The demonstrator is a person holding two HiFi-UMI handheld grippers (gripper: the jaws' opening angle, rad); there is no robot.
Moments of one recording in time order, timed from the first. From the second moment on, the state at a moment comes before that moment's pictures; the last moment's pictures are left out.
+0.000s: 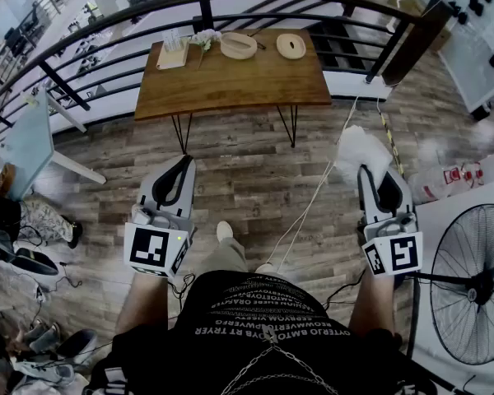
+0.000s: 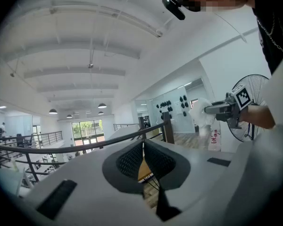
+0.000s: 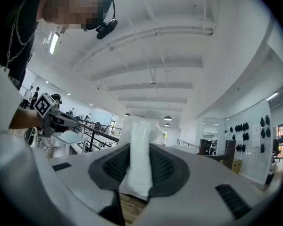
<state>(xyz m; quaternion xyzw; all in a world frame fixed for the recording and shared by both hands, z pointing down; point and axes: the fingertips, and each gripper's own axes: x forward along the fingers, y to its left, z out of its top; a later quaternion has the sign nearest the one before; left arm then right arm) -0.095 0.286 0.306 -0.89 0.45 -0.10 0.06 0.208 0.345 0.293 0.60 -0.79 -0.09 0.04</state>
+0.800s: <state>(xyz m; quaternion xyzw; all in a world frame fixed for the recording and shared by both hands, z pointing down) -0.132 0.277 0.325 -0.88 0.46 -0.10 0.05 0.144 0.322 0.302 0.55 -0.83 -0.08 0.01</state>
